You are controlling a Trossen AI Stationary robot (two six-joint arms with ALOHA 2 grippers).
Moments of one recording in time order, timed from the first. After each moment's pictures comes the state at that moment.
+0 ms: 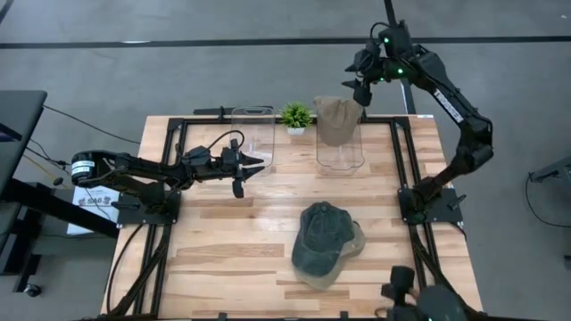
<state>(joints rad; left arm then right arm) 0.24 1.29 0.32 1.00 0.13 0.03 -0.94 1.52 1.73 -0.89 -0.39 -0.69</state>
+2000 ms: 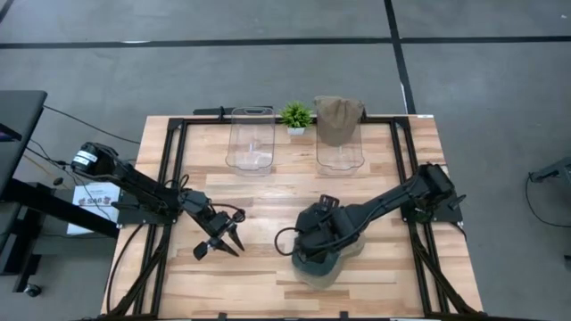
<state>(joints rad) -0.35 1.29 0.25 0.94 0.42 -0.11 0.44 1.93 1.73 -1.23 0.37 0.63</state>
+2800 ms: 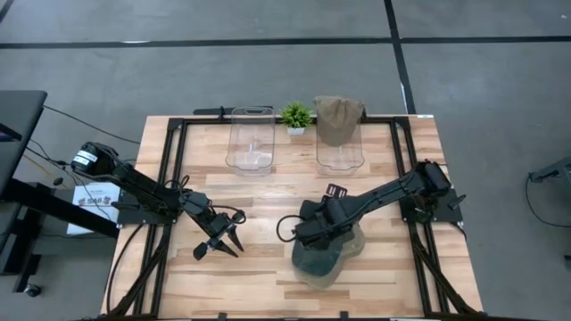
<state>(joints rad) -0.35 1.29 0.25 0.90 0.42 -0.11 0.37 1.93 1.73 -1.41 0.37 0.68</state>
